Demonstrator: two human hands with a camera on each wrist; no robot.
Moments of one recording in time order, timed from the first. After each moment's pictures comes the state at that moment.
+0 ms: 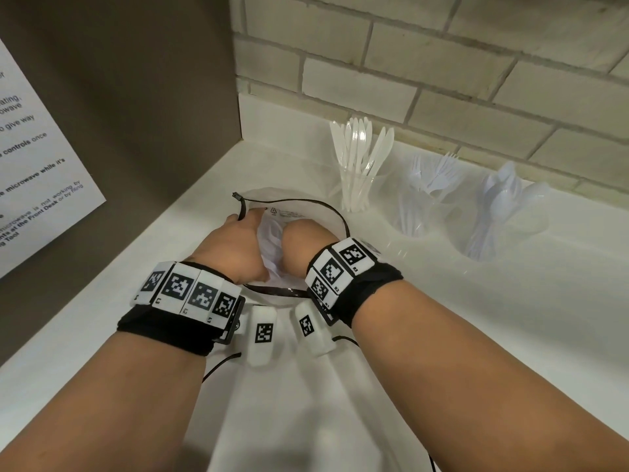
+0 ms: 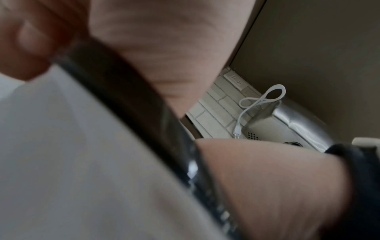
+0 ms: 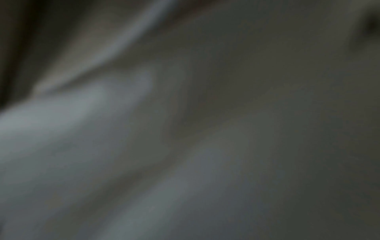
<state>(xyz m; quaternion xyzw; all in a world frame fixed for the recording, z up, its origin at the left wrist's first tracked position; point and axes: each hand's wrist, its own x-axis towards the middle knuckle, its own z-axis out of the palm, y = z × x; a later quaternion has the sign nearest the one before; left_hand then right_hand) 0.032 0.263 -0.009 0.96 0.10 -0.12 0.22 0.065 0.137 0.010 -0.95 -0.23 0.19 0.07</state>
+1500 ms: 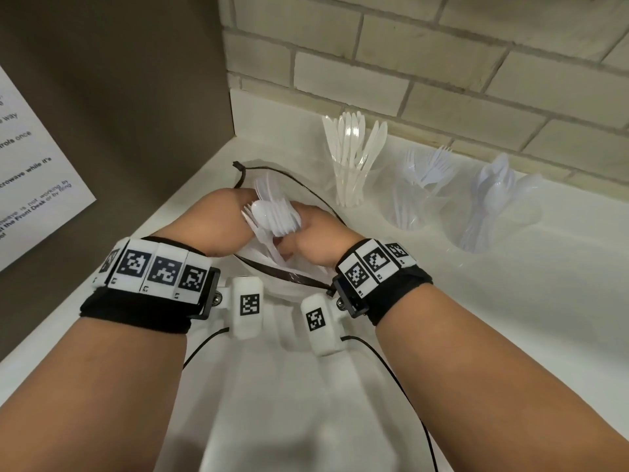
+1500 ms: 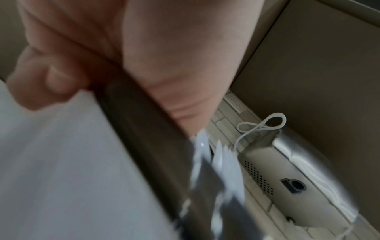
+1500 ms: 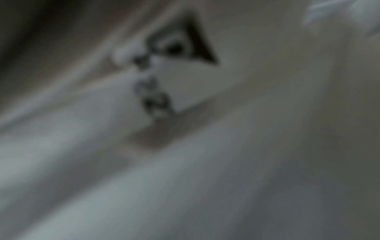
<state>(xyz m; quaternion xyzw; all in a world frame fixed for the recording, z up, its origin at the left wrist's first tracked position) 0.034 0.266 0.038 0.97 0.02 -0.05 0.25 0.062 0.114 0.025 -0.85 -0.21 0.22 0.42</state>
